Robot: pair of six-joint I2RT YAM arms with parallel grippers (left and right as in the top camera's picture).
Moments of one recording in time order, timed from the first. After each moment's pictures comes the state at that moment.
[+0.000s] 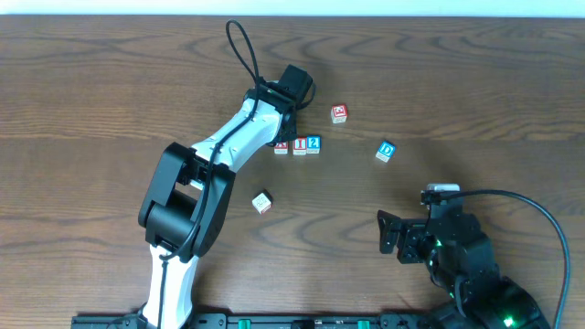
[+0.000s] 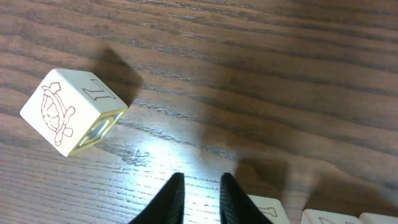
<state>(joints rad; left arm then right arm) -0.50 2.14 1.58 -0.77 -0.25 -0.56 0.46 0.54 0.61 -0.83 0.12 0.44</state>
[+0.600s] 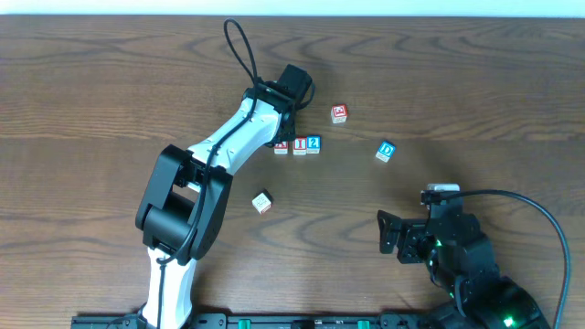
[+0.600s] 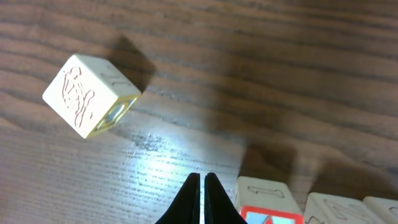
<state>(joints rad) -0.50 2.12 1.58 -0.82 -0.24 -0.58 0.46 0.54 0.61 -0.83 0.12 0.44</state>
